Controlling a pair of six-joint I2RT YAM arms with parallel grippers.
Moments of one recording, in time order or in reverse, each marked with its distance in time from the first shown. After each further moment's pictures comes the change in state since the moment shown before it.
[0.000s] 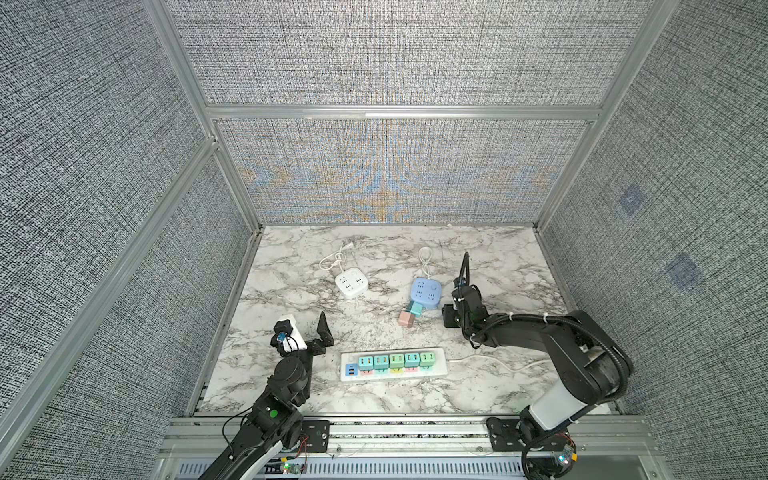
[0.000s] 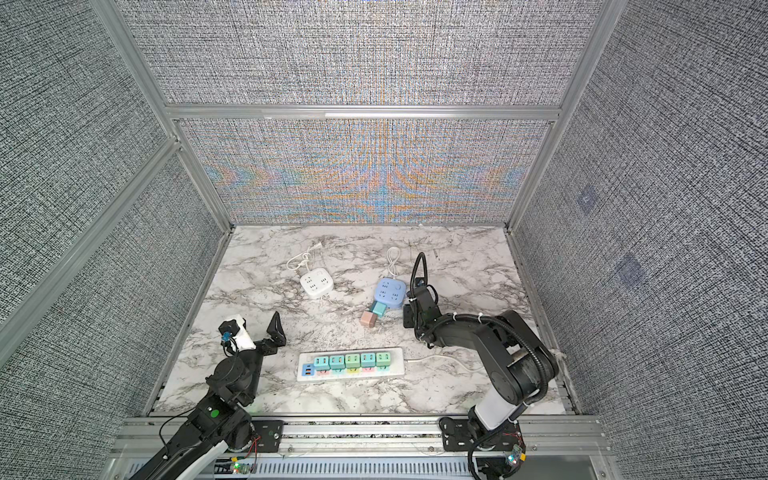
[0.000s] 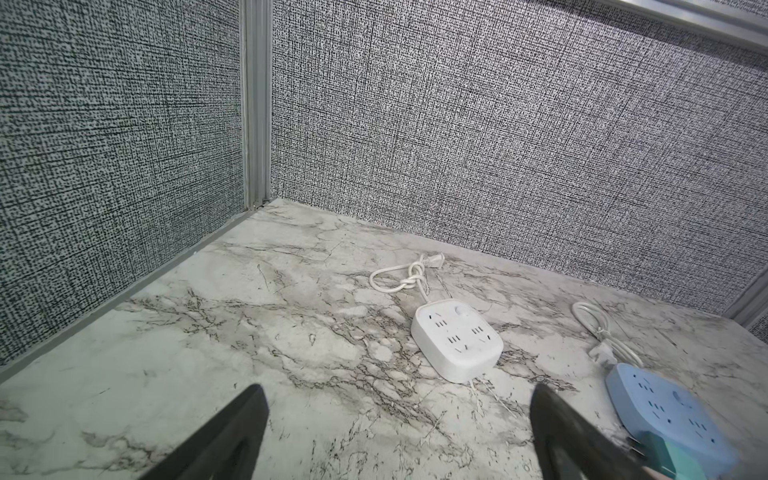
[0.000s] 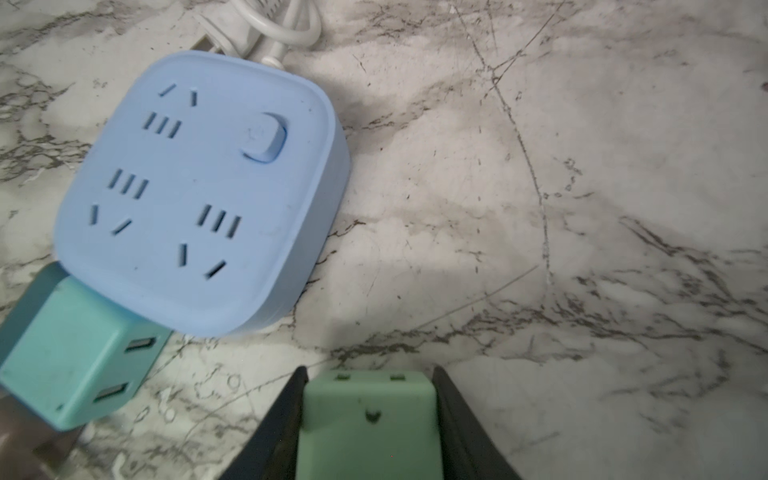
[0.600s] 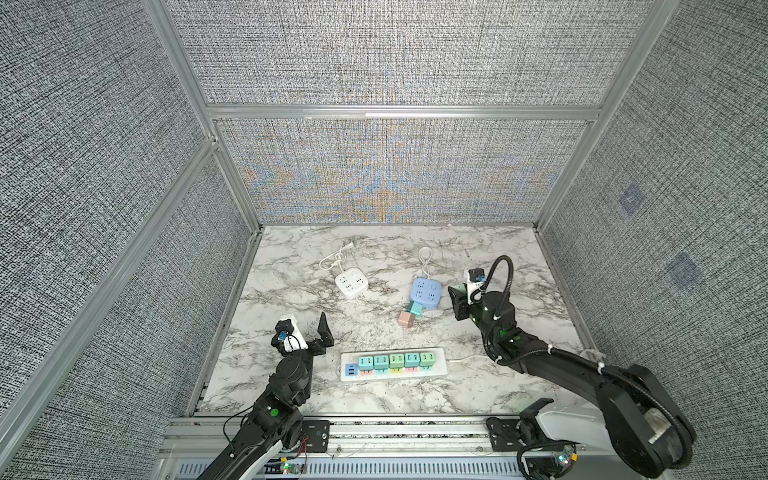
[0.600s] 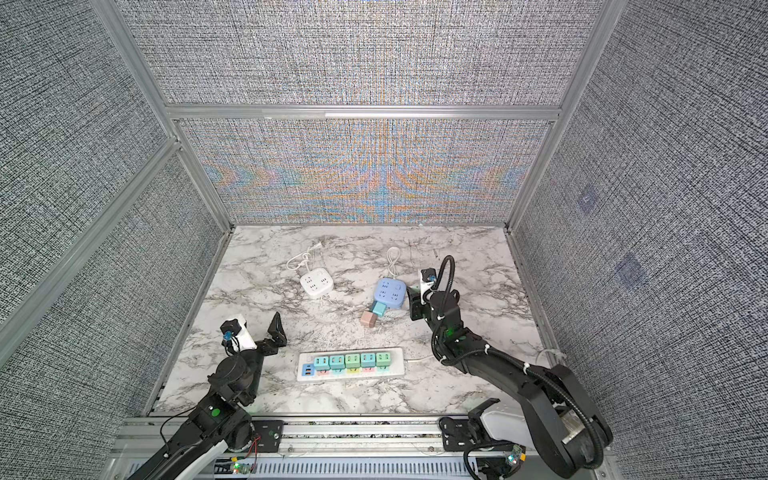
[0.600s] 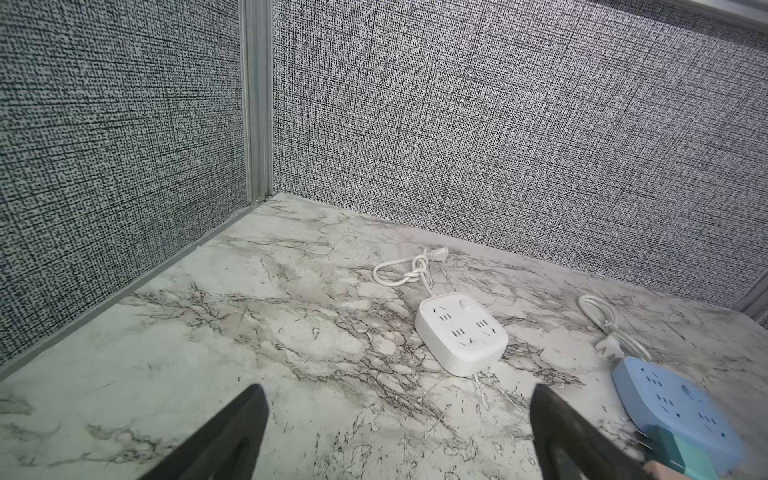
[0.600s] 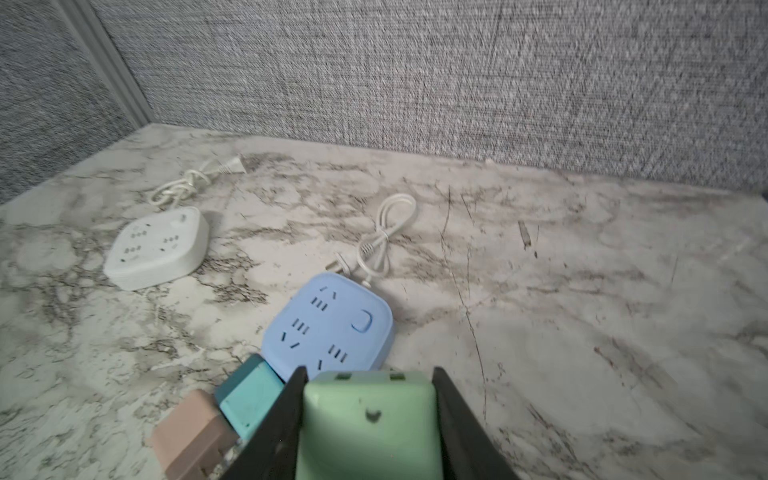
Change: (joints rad) left arm 0.000 0.021 0.000 0.000 -0.004 -0.005; right arm -0.004 -0.404 -0.209 0.394 -0.070 -0.287
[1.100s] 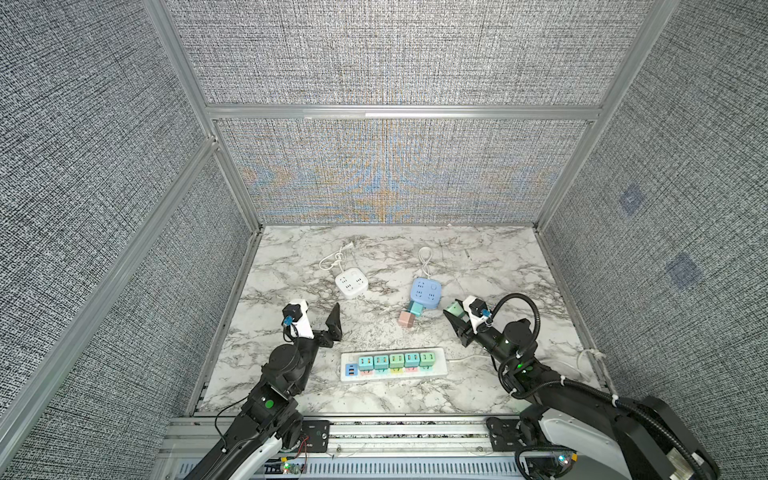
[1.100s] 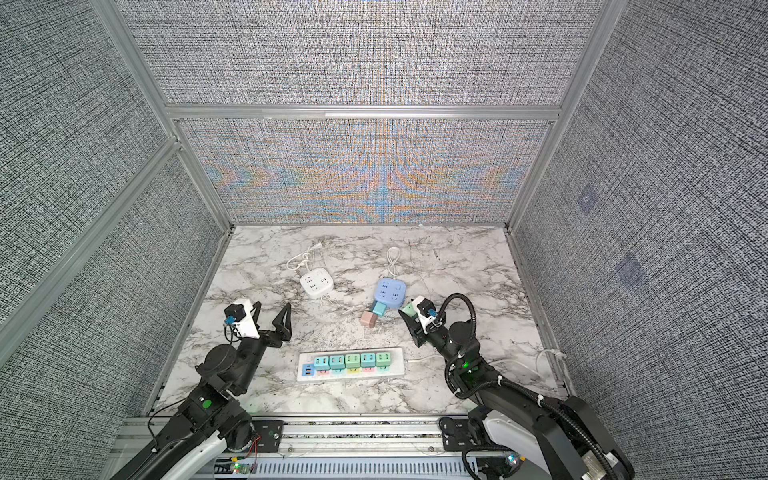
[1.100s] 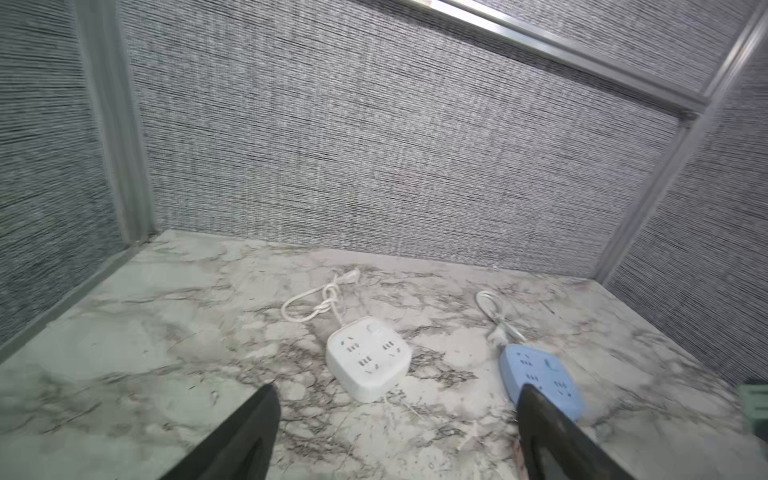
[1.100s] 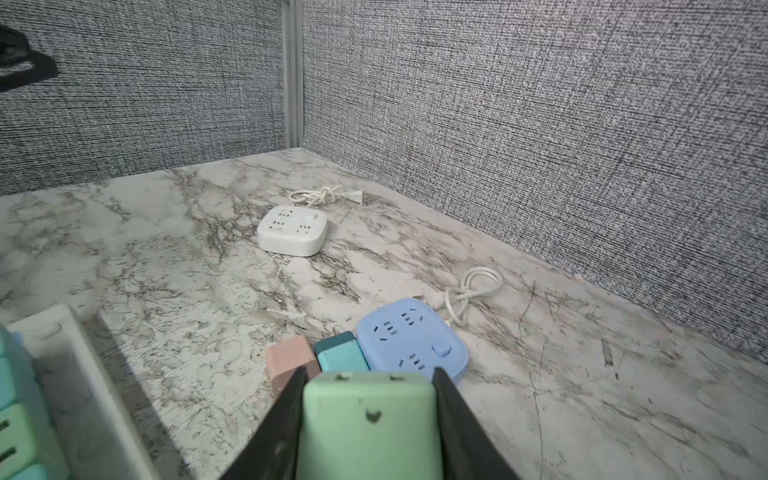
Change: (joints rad) left arm 0.000 0.207 0.263 -0.014 0.366 0.035; right arm 0.015 -0.147 -0.265 0.295 -0.320 -0.219
